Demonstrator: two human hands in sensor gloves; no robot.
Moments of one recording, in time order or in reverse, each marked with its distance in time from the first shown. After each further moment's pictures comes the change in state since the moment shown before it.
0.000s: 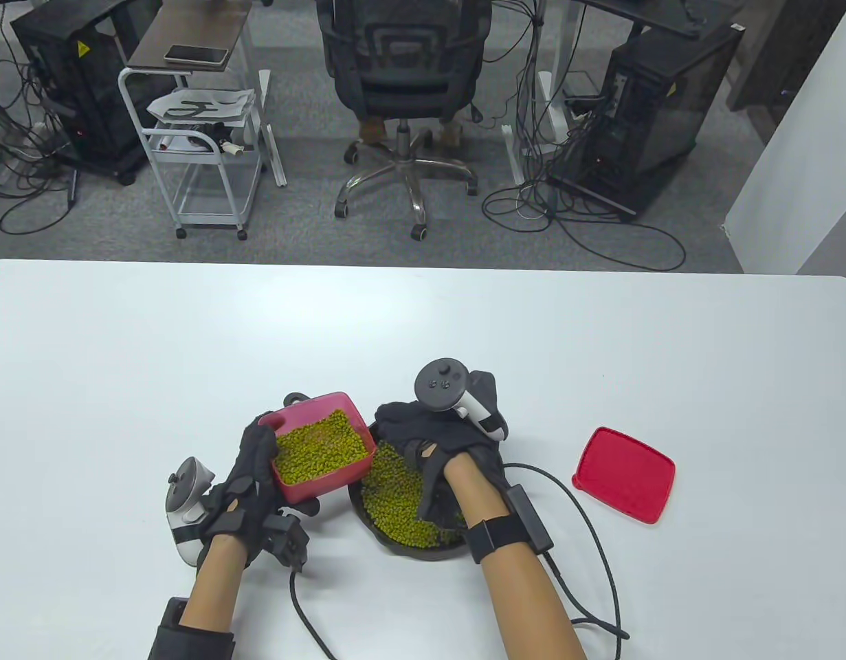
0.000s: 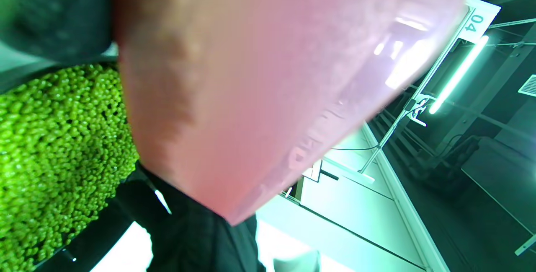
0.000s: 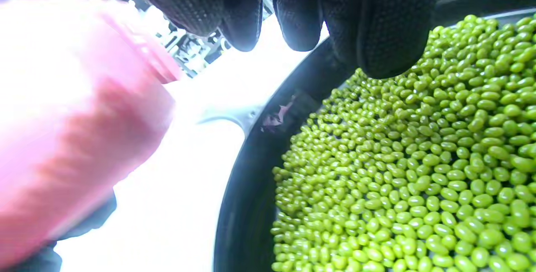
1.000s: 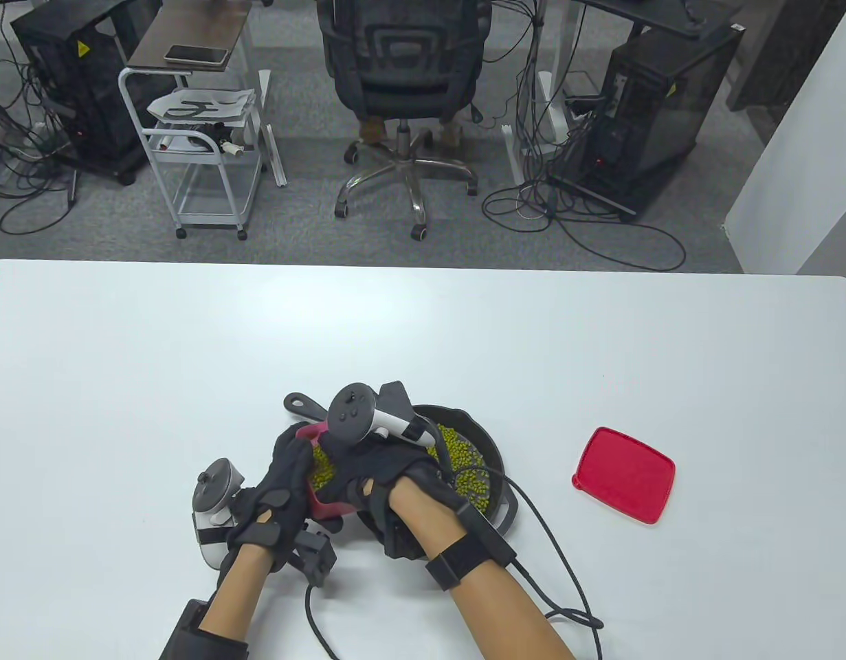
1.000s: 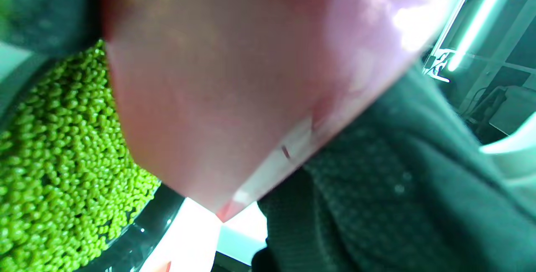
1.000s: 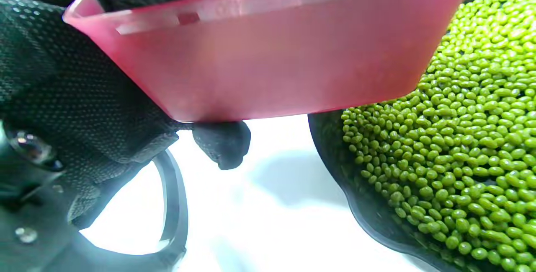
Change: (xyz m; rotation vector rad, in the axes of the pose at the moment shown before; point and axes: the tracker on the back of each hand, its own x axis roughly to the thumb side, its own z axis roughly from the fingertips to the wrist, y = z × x) left_hand -0.015 -0.028 0.001 -0.048 0.009 -0.146; right_hand 0.087 0.054 0.015 0.294 -0.025 0.343
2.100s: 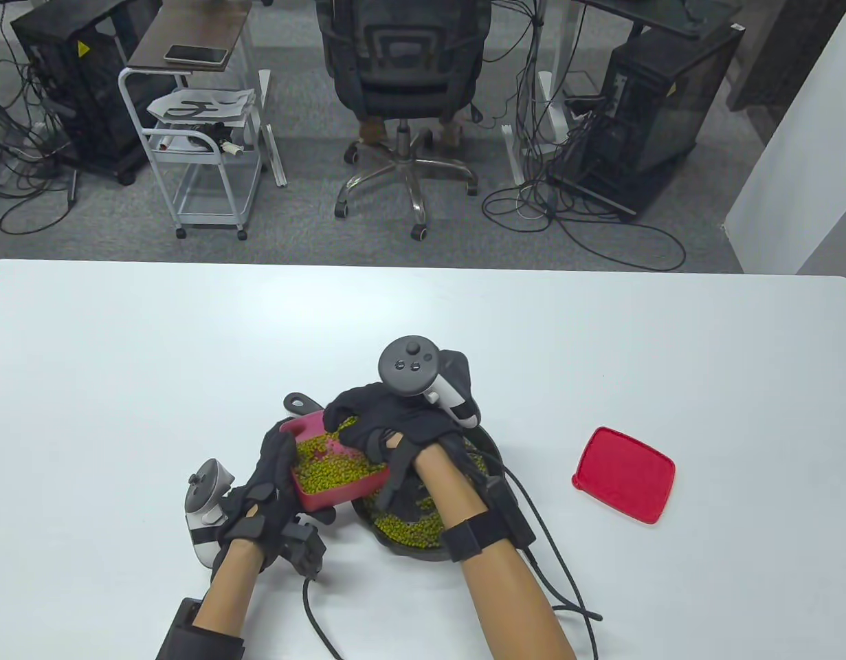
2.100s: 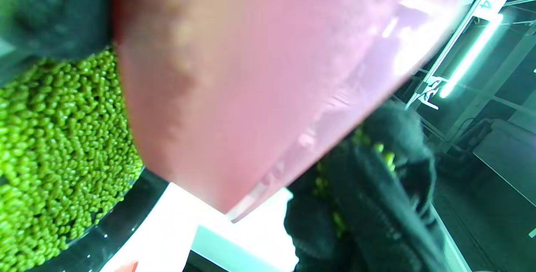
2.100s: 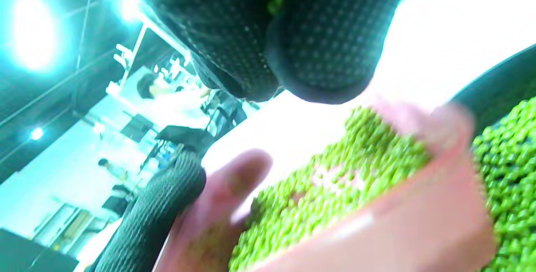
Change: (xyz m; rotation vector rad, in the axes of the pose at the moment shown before) left_hand 0.004 0.013 -0.001 0.009 0.004 0.118; right_hand -0.037 -0.066 0.030 -0.401 -0.112 -0.387
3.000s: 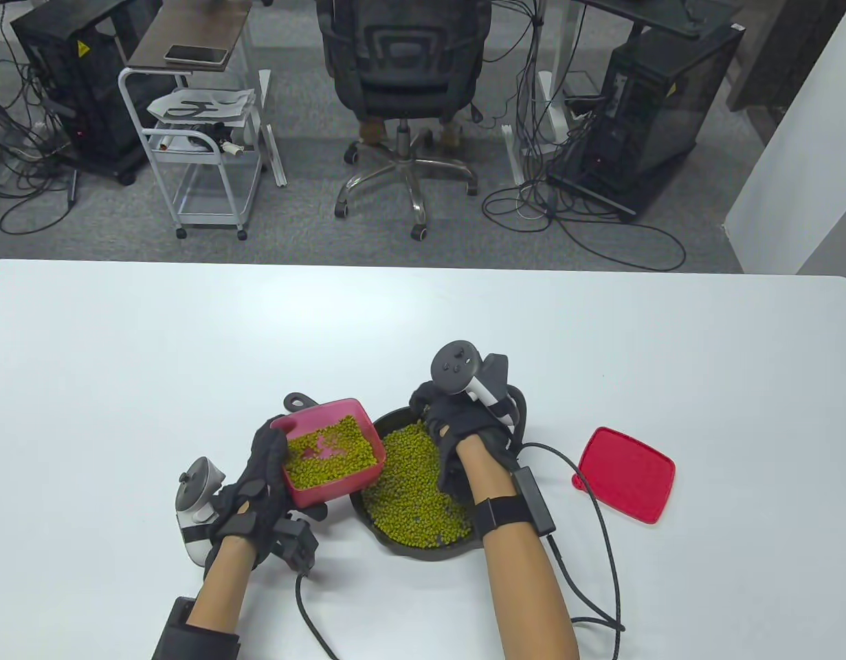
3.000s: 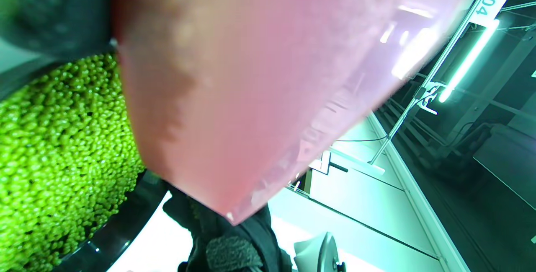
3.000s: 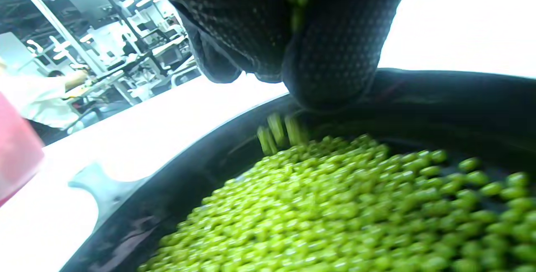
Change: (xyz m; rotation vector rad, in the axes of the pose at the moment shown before) left_hand 0.004 0.006 0.000 0.019 -0.003 -0.004; right_hand -0.098 -0.011 -0.019 -0.127 0.303 0.340
